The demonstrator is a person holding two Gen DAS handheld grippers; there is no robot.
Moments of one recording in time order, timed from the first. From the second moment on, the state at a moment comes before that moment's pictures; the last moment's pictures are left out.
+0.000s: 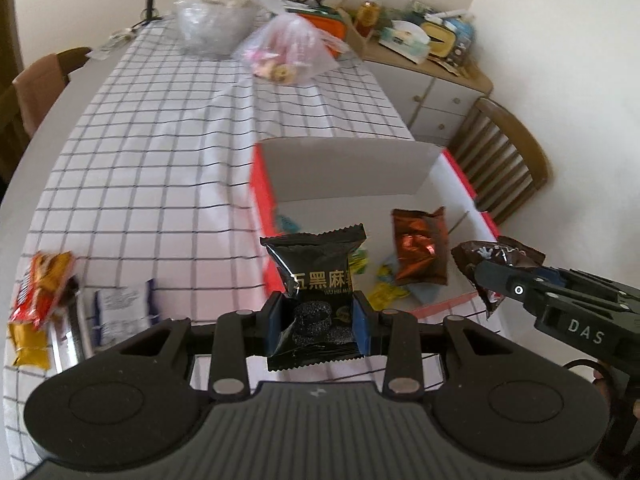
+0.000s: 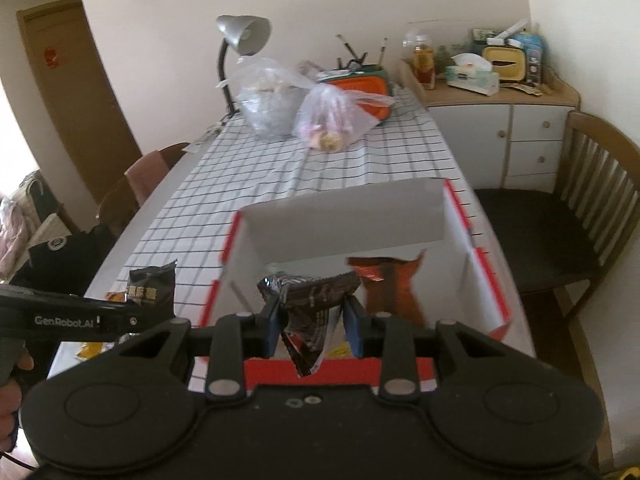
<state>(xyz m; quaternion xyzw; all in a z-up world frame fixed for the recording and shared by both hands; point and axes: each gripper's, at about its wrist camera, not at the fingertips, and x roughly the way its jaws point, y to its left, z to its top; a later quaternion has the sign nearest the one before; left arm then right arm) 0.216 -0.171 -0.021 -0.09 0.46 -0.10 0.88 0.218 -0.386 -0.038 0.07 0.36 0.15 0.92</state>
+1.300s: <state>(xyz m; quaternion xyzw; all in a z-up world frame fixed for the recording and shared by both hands) 0.395 -0.240 -0.093 -0.02 0.60 -0.04 0.80 0.378 -0.400 -0.106 0.03 0.46 0.14 0.88</state>
